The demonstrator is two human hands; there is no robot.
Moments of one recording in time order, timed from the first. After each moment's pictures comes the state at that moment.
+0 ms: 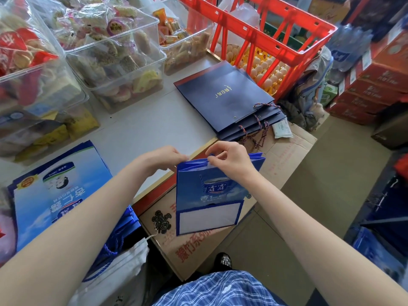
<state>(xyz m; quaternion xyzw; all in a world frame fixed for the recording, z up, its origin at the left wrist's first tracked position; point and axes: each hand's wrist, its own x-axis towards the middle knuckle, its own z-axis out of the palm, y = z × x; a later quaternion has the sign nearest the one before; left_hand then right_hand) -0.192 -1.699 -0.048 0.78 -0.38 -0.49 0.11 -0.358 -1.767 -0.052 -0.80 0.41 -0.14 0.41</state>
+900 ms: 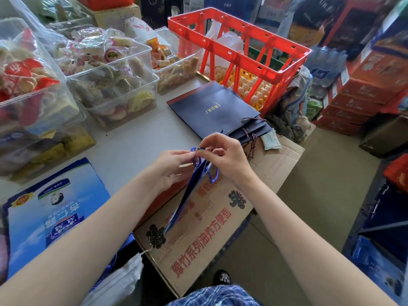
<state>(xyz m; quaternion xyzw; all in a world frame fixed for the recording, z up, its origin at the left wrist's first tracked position) -0.239 -1.693 -0.010 0.64 -0.16 -0.57 0.48 -0.369 -1.762 -0.012 -0.74 0.32 -0.30 0.51</state>
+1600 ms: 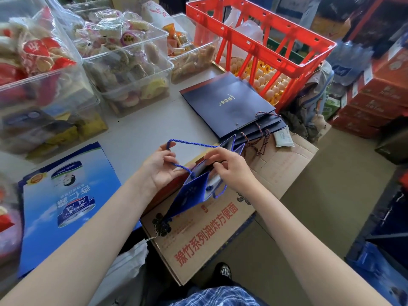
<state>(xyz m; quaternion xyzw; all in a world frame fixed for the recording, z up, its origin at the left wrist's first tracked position) -0.209 -1.667 -0.042 0.47 0.08 -0.58 0.66 -0.372 -1.746 -0.043 -0.78 0.37 -0.14 0.48</state>
